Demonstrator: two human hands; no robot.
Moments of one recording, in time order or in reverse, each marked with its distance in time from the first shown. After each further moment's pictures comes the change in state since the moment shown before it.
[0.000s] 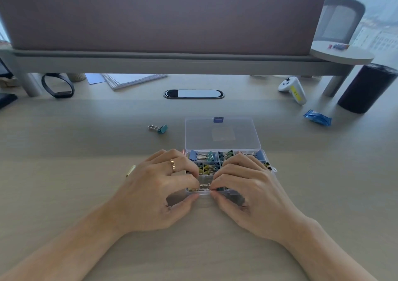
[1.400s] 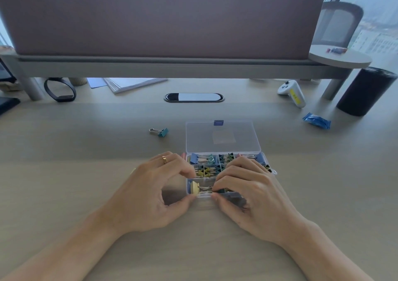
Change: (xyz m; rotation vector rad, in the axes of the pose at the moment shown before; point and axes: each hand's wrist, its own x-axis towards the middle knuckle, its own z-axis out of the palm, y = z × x) left_hand -0.002 0.001 -0.008 -0.188 0.013 -0.196; right_hand -0.003 0.003 0.001 -0.015 0.005 0.027
